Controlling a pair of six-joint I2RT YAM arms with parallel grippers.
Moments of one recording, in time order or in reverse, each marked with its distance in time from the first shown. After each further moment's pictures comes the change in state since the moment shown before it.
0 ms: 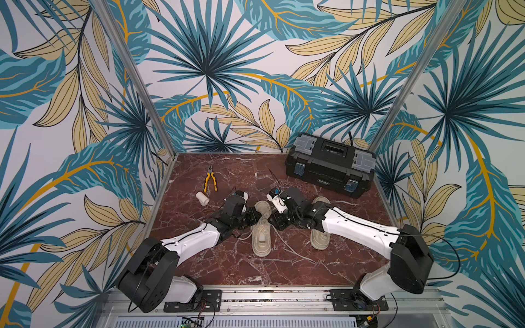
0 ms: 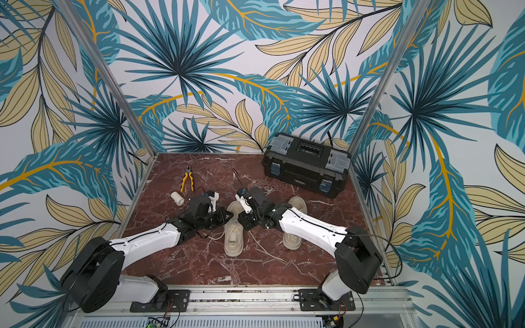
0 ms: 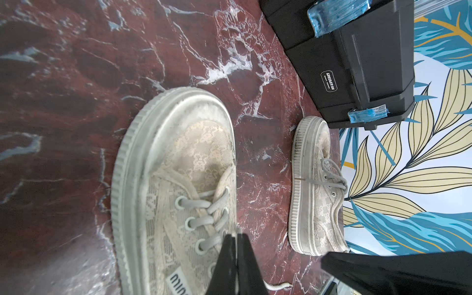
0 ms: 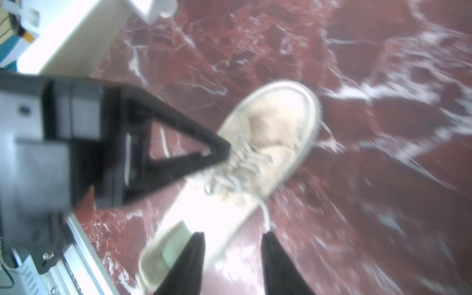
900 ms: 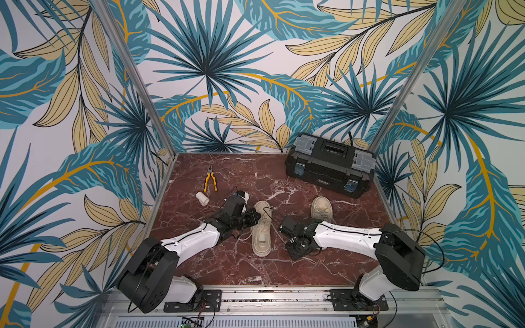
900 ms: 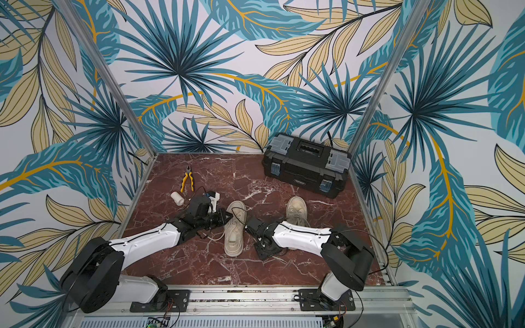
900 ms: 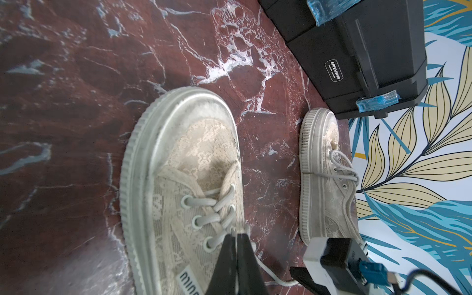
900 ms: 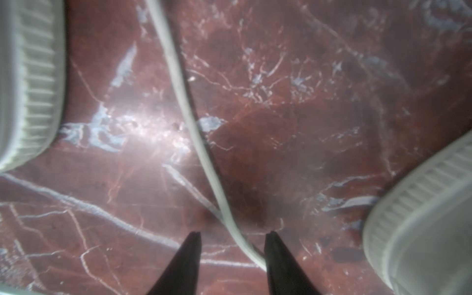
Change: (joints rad) left arm 0.000 -0.002 0.000 -0.020 -0.005 0.071; right arm 0.124 0.103 -0.182 -0.278 0.161 0.264
